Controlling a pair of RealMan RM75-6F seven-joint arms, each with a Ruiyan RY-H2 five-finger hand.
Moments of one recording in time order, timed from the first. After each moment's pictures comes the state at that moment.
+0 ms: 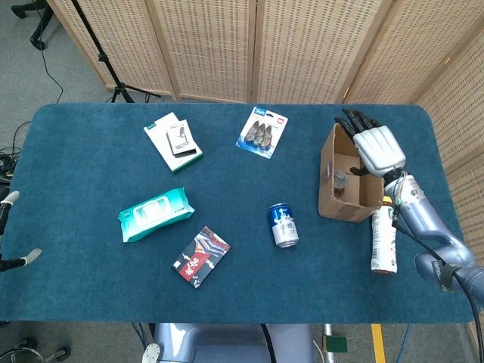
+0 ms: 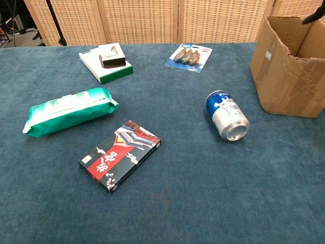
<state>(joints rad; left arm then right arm) -0.11 -1.00 -0.10 -1.71 1.38 1.42 -0.10 0.81 -1.18 0.19 -1.20 -1.38 0.93 0.10</state>
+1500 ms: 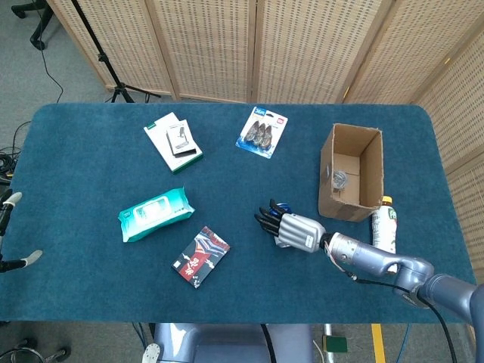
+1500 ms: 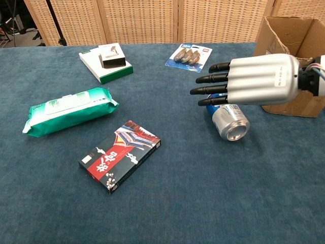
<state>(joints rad) -0.12 -0.98 -0.09 -1.71 1.40 1.41 -0.14 0.89 -1.39 -0.03 -1.16 -2.04 0.93 -0.52</state>
